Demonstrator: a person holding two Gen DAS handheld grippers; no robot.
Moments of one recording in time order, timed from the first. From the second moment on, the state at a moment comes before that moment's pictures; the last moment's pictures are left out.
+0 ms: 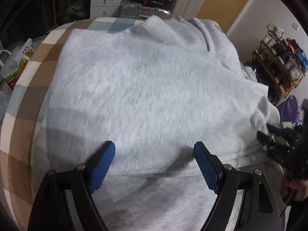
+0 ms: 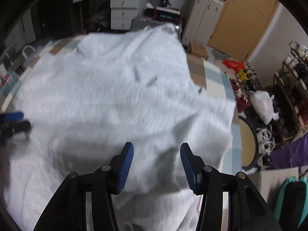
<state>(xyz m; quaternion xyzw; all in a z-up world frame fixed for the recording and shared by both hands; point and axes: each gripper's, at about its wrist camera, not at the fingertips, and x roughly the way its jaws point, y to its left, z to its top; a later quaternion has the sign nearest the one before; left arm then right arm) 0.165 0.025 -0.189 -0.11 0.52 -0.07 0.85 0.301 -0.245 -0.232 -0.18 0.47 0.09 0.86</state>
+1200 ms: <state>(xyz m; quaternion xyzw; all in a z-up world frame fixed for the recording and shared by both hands) 0.151 0.009 -0.188 -0.01 0.52 -0.06 0.85 0.396 -0.297 -0.191 -0.04 0.50 -0.06 0.86</state>
